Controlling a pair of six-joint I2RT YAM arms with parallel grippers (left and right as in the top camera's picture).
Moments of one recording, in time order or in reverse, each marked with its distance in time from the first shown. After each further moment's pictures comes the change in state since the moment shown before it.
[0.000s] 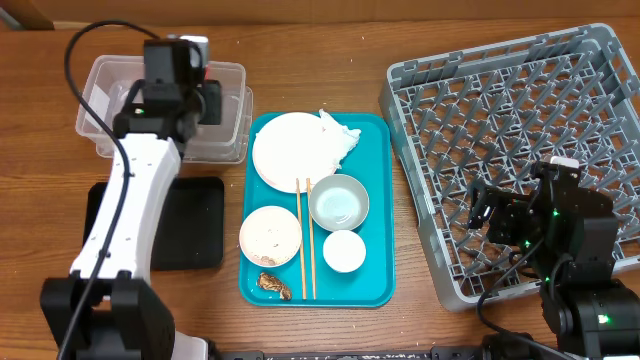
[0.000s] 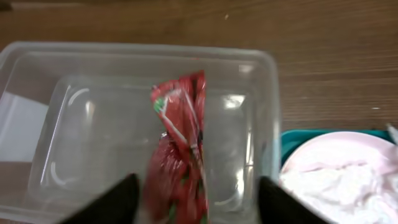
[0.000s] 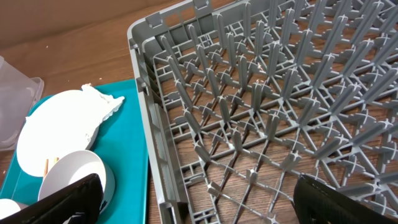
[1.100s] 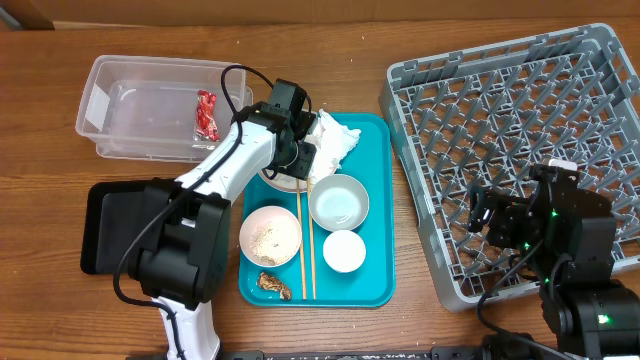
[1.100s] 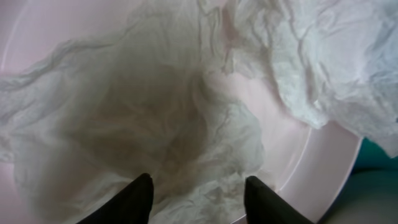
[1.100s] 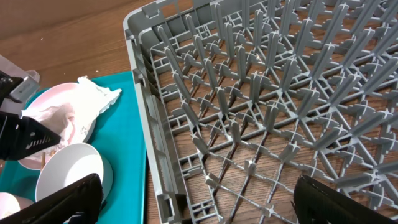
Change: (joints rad) left arm -0.327 0.347 -0.001 -0.143 0.182 -0.047; right arm 0.000 0.000 0.000 -0.029 0.000 0.000
